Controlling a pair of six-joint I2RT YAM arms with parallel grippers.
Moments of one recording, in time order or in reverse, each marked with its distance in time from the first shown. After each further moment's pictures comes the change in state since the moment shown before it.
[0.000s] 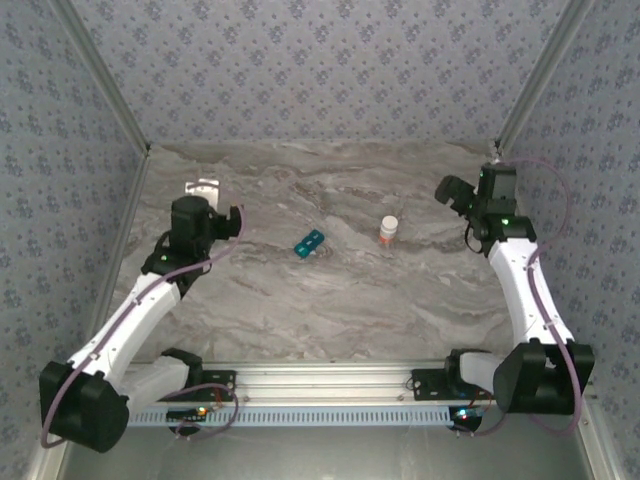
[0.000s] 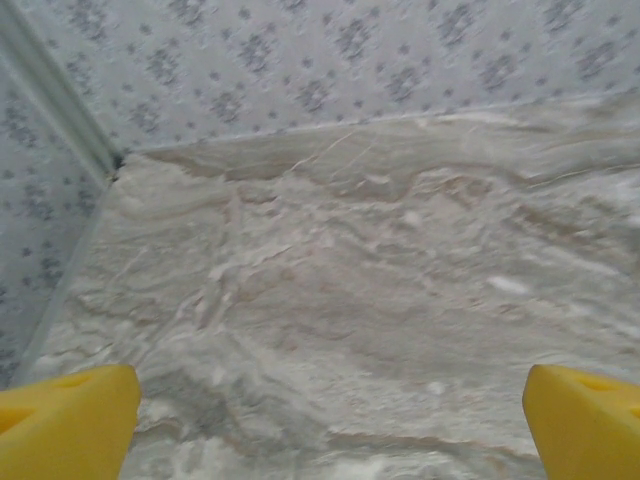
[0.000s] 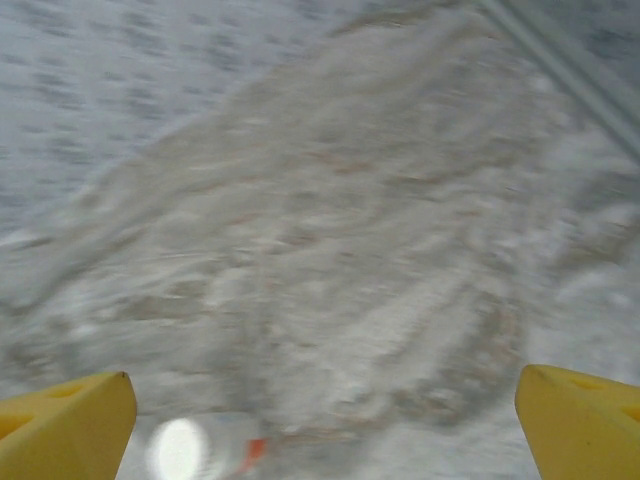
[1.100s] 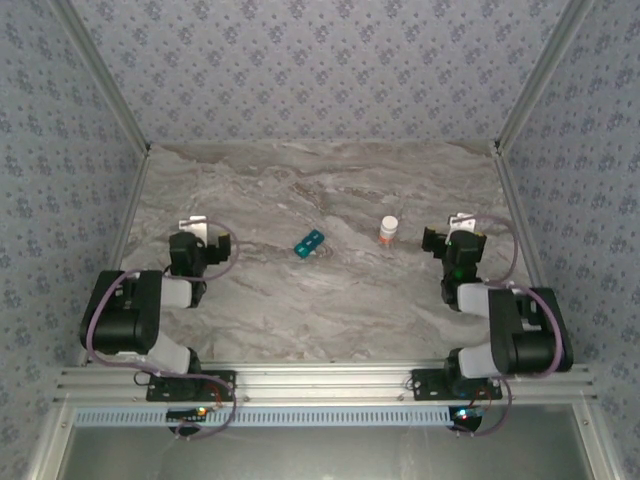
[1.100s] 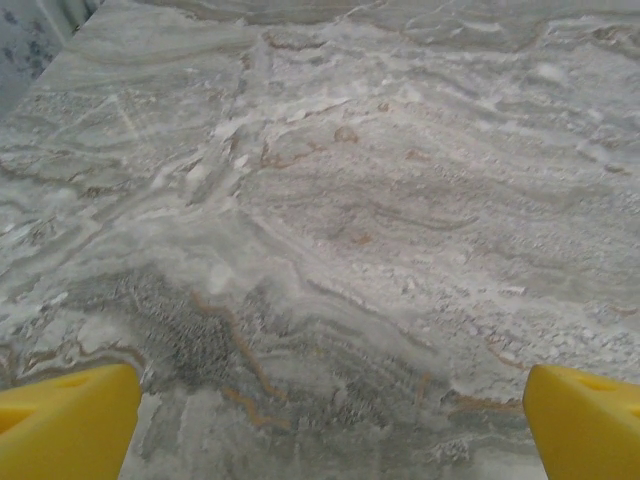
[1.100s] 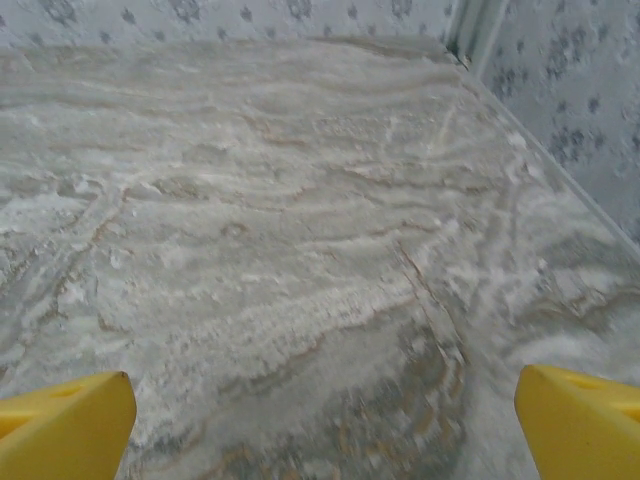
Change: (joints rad) left arm 0.294 0.507 -0.407 0.915 0.274 0.047; right arm 0.070 0.259 -0.714 1.264 0.150 -0.441
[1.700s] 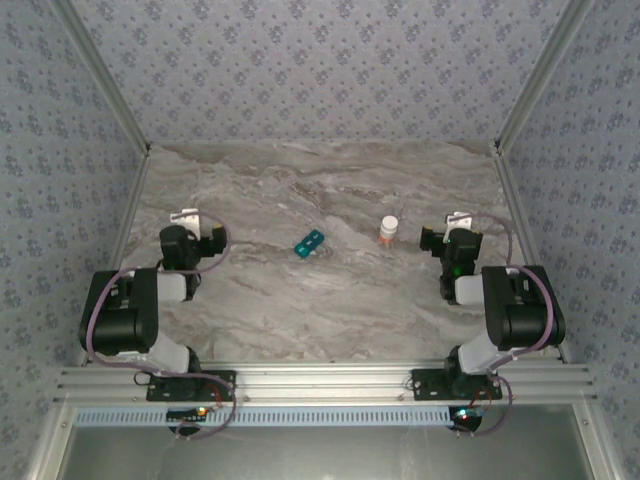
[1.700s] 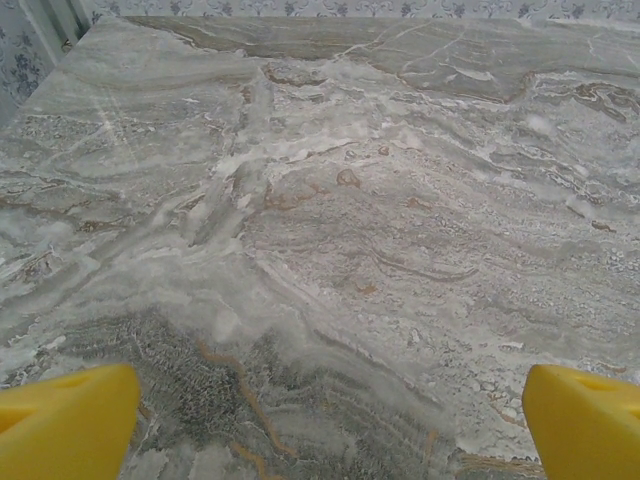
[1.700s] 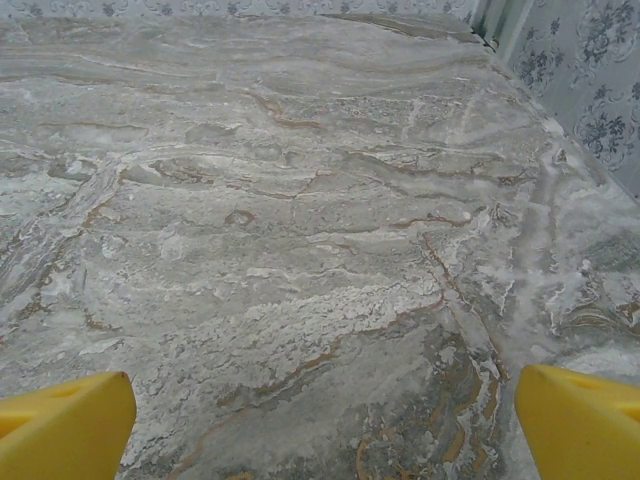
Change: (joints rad) left arm 0.063 0.000 0.052 -0.030 0.095 -0.028; right arm -0.020 0.096 0.041 0.027 -0.043 -0.010
